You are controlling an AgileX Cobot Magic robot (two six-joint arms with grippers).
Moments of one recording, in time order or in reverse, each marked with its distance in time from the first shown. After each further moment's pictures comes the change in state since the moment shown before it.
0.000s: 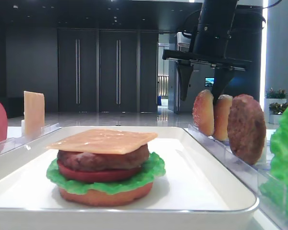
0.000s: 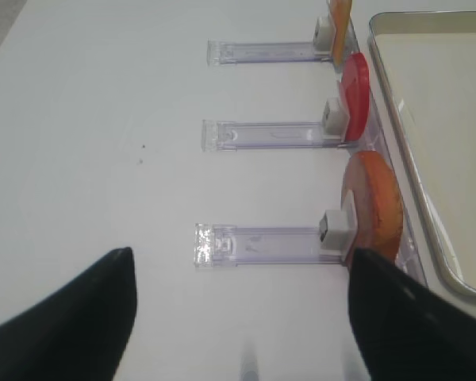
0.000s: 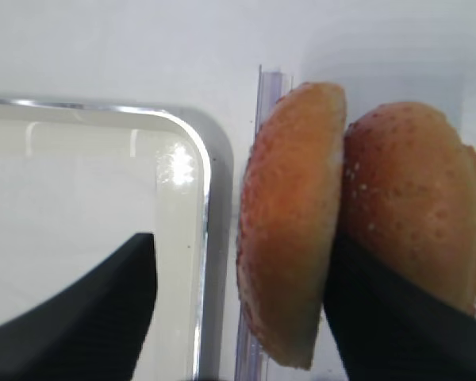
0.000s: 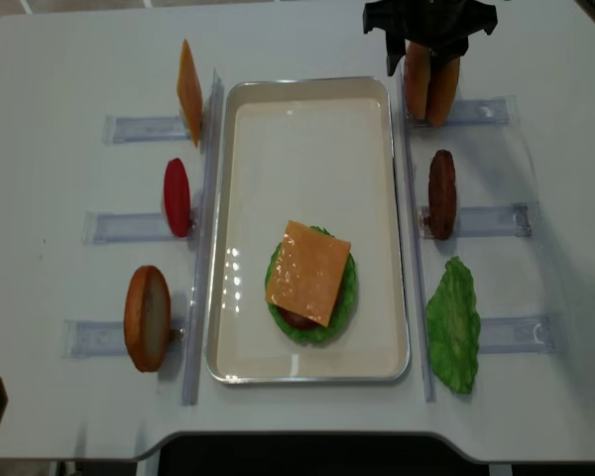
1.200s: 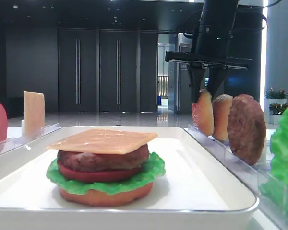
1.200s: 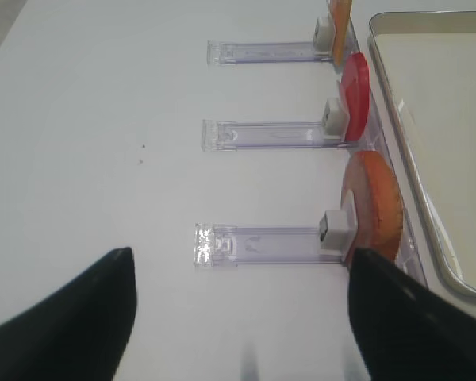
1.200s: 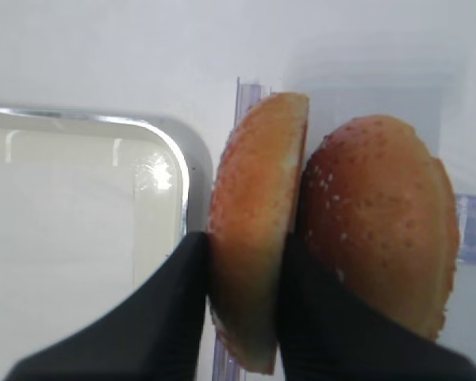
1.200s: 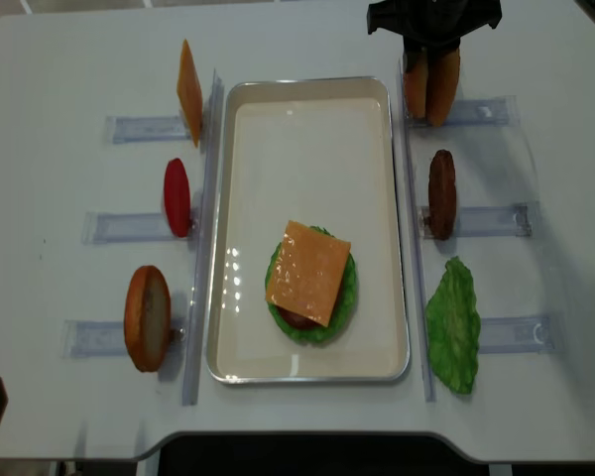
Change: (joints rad) left arm 0.000 0.000 0.000 0.000 0.000 0.000; right arm 0.000 0.001 0.000 -0.044 -0.007 -0.004
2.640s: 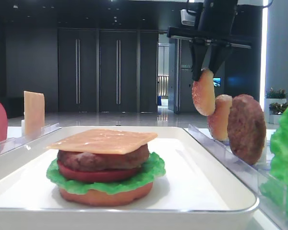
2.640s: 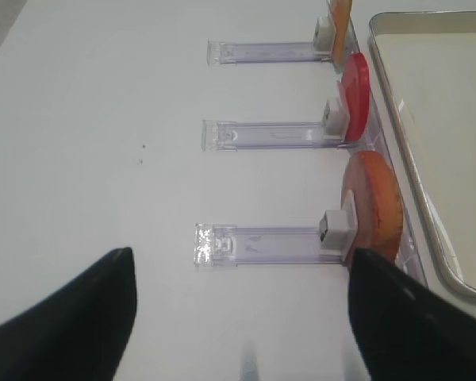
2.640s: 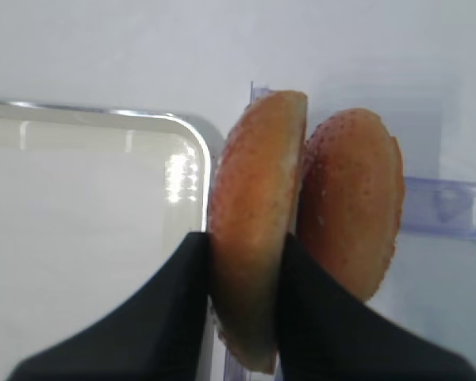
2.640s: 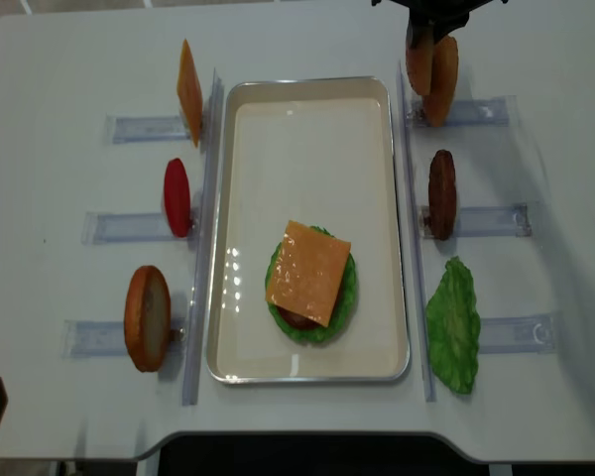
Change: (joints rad) left arm 0.000 0.000 0.000 0.000 0.000 0.000; right arm 0.000 -0.093 0.000 0.015 0.047 -0.005
